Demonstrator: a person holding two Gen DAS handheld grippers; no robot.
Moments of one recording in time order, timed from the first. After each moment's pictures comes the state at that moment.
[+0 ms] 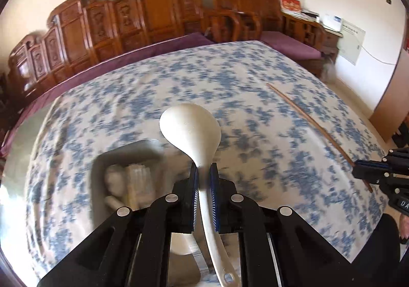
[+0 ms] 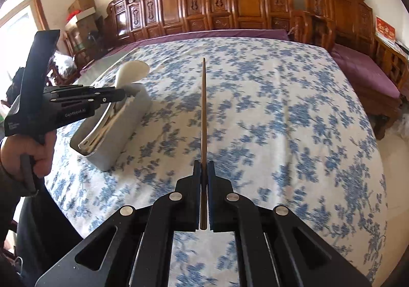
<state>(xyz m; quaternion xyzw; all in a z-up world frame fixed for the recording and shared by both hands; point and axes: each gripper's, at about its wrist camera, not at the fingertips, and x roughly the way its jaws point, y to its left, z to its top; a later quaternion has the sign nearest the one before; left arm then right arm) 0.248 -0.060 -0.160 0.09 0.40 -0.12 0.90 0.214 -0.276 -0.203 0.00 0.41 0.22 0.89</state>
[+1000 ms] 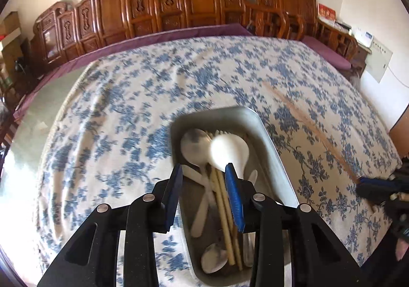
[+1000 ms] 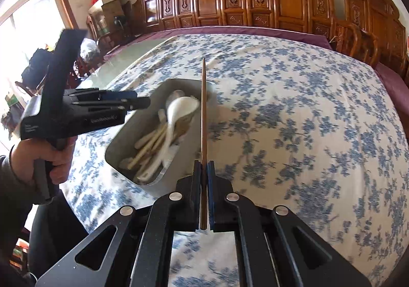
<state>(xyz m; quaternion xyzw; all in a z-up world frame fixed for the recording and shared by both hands) 0.247 0.054 -0.173 0.04 0.43 -0.05 0.90 0.226 -0.140 -0.205 -0.03 0.42 0.28 0.86</state>
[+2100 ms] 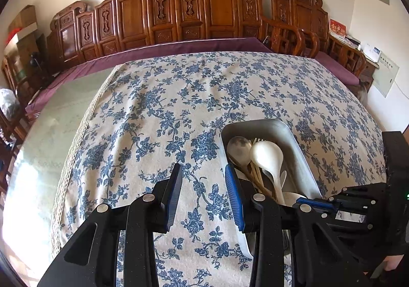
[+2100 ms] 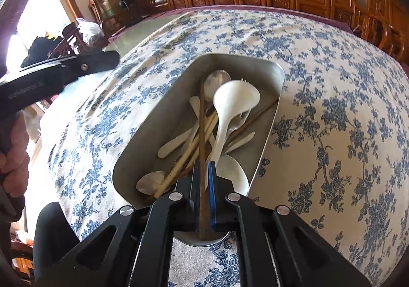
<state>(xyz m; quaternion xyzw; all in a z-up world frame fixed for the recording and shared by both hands) 0.228 0.112 -0.148 0.02 0.41 -0.03 0.91 0.252 -0.048 -0.247 -0.04 0.46 0.30 0.84</state>
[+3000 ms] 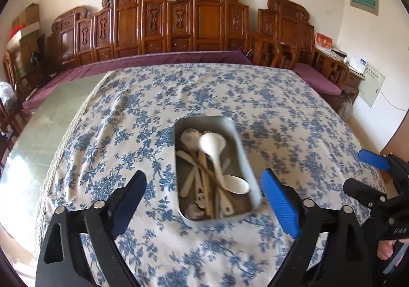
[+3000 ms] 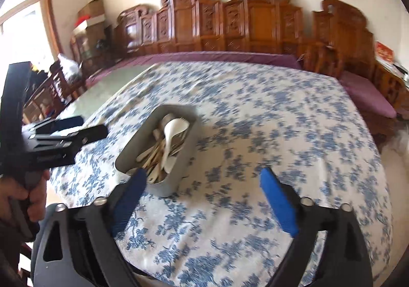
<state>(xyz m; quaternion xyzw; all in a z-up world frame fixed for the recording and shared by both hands) 0.139 0.043 -0.116 0.00 0.37 -0.04 0.93 0.148 -0.181 -0.151 -0.01 0.35 0.19 0.92</state>
